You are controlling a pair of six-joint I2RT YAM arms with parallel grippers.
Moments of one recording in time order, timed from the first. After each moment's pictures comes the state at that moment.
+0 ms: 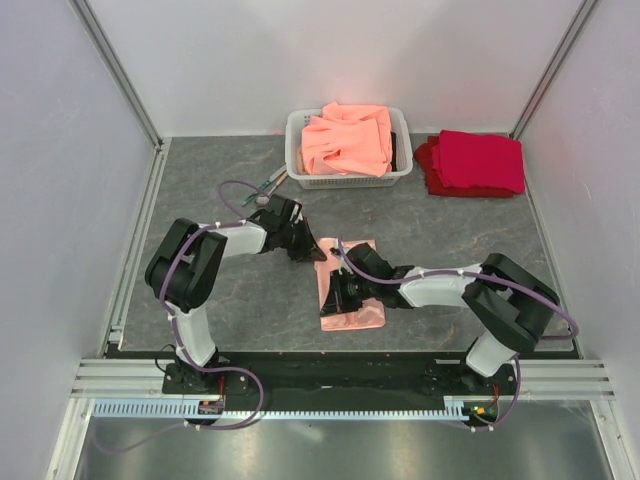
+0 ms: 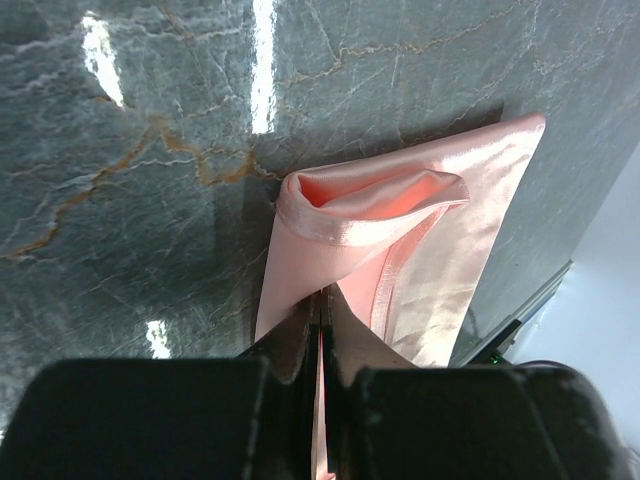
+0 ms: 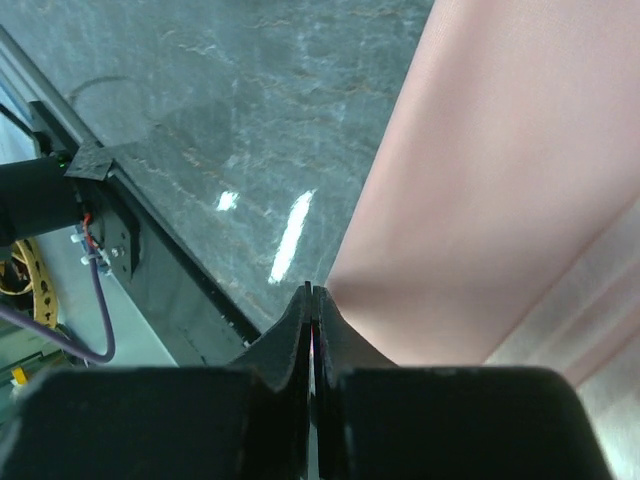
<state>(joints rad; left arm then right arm) -0.46 1.88 0.99 -0.05 0.44 -0.82 0.88 1.66 0.71 0.15 -0.40 0.77</state>
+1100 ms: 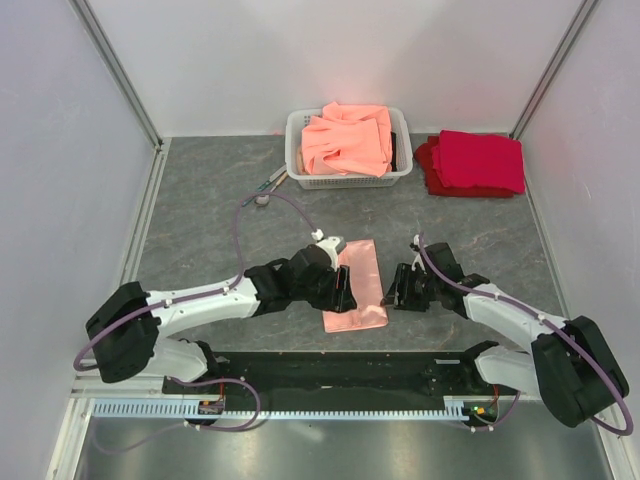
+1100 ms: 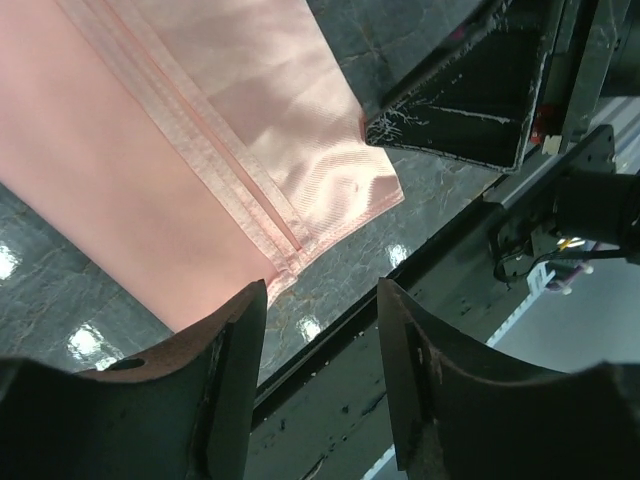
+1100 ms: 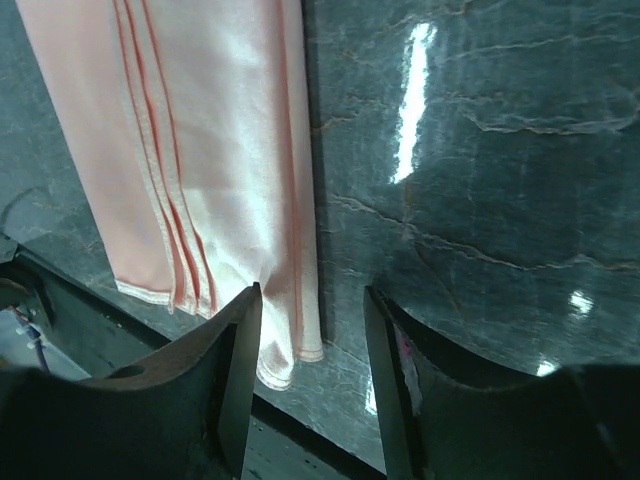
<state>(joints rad) -0.99 1.35 0.78 -0.16 0.09 -0.73 0.43 1.16 0.42 -0.23 -0.34 0.63</state>
